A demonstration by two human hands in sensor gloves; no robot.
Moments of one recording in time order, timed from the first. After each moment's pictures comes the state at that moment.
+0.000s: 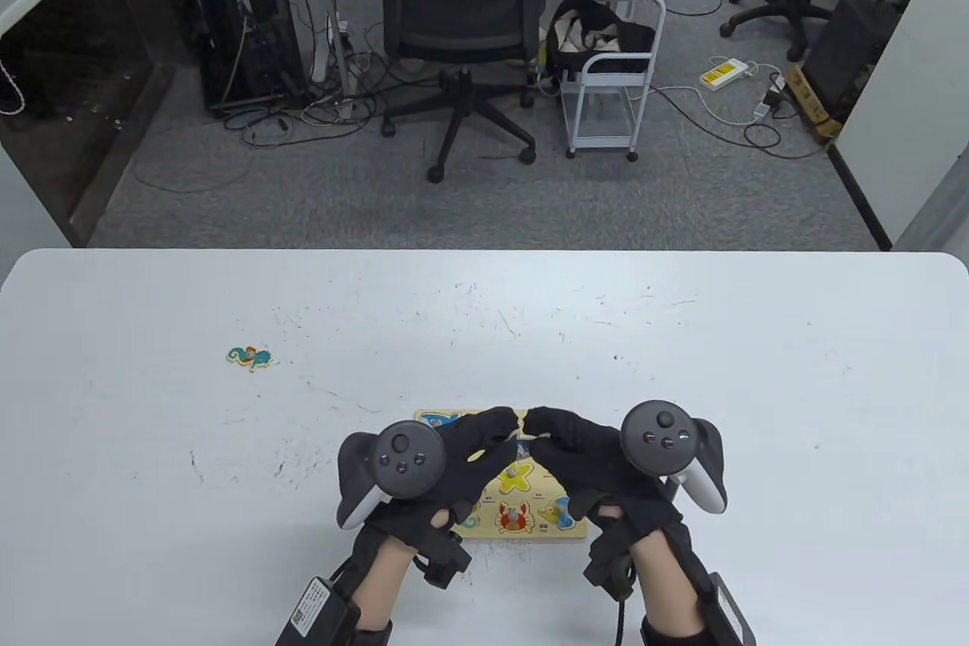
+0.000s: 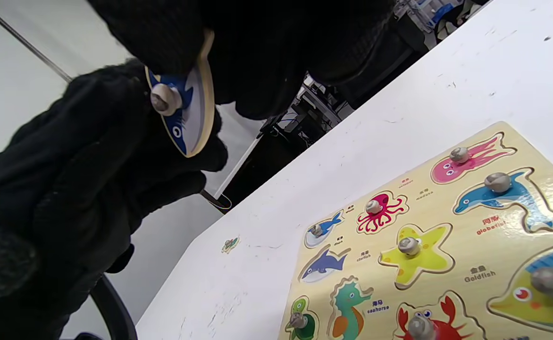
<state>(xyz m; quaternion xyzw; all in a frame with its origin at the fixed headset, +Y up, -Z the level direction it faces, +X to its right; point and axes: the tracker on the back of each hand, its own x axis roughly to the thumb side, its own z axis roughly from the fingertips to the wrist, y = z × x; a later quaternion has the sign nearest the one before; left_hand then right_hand) -0.106 -0.657 -0.310 0.07 -0.19 0.30 0.93 0.138 -0.658 -0.319 0.17 0.08 0.89 0.42</state>
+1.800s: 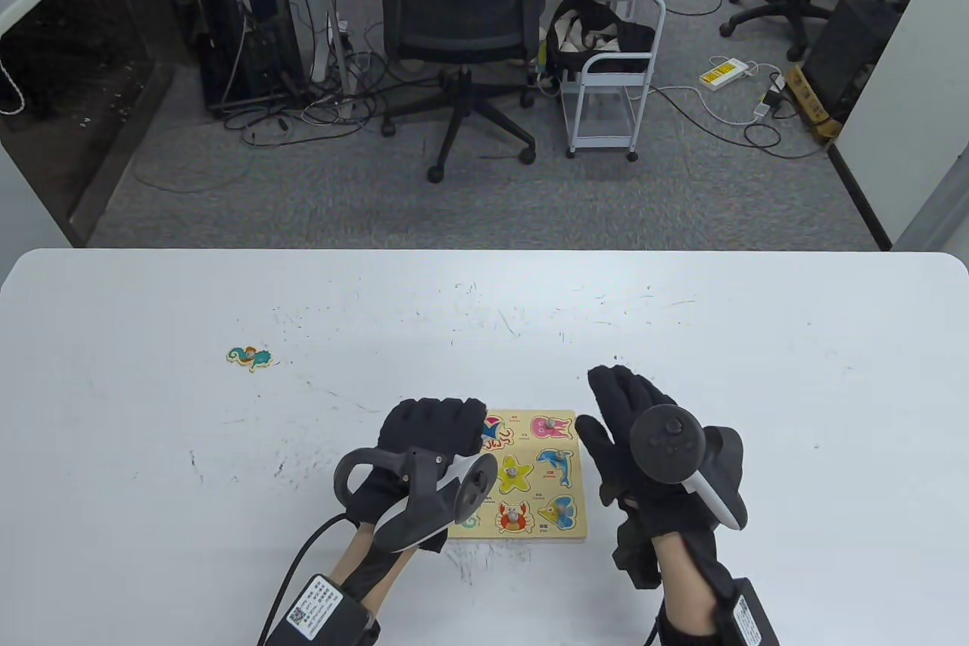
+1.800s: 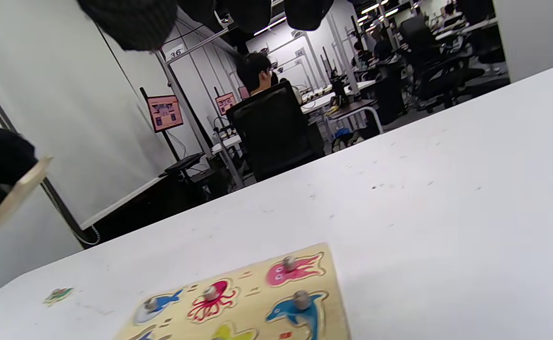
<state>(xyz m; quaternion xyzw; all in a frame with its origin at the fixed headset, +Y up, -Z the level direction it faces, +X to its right) -0.088 -0.650 -0.309 0.17 -0.11 -0.09 0.98 0.168 -0.643 -0.311 0.02 -0.03 0.97 0.22</state>
